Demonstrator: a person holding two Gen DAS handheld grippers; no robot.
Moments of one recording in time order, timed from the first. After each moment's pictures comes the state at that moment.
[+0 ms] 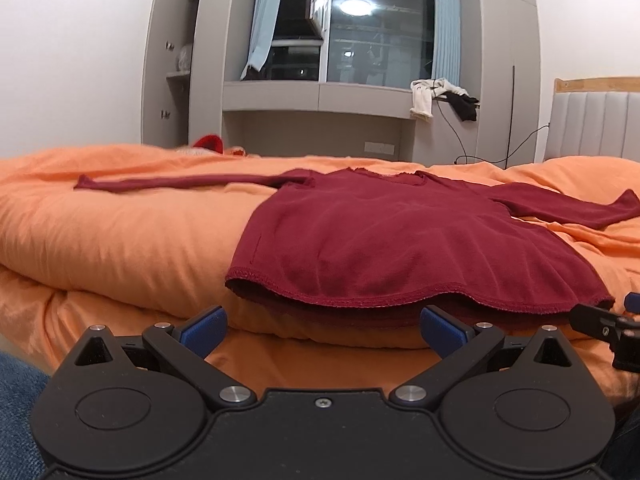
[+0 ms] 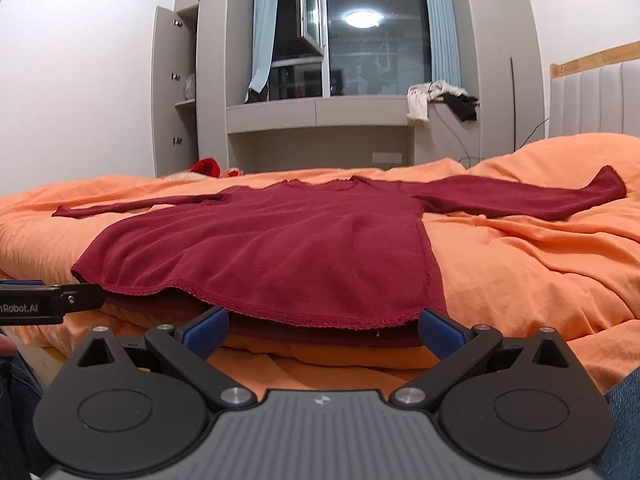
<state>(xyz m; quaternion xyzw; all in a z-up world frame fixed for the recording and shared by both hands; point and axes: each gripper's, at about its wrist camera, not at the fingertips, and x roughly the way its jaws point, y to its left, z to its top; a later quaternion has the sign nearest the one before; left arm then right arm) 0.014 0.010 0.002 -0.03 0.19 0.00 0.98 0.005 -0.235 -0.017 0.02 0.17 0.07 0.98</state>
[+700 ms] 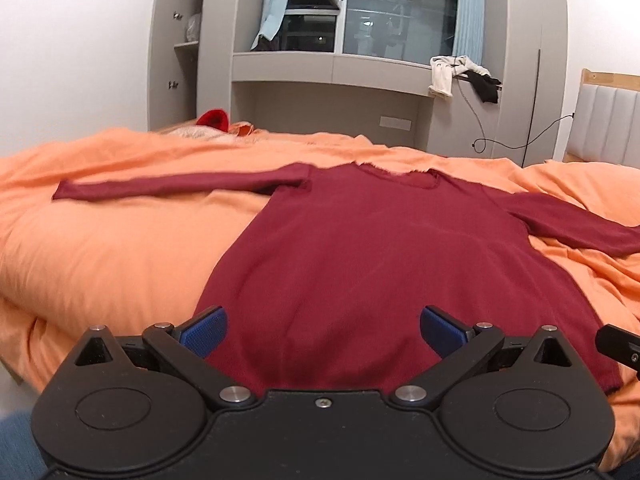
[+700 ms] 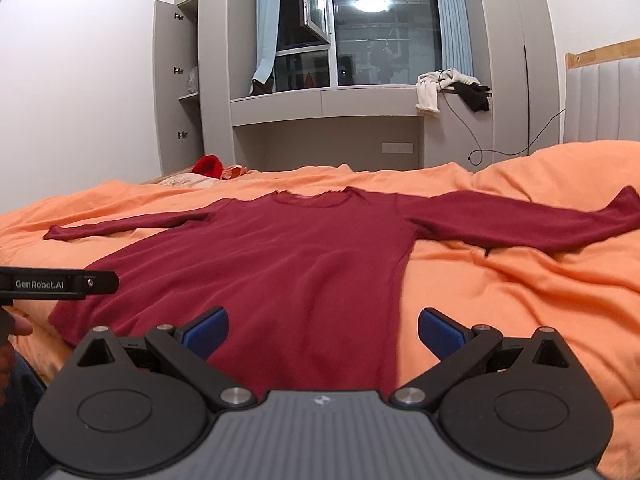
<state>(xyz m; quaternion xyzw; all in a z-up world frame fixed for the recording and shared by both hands) 0.092 -0.018 0.055 -0.03 0.24 0.03 0.97 0.075 -0.283 0.034 0.02 0.19 0.09 0.98</state>
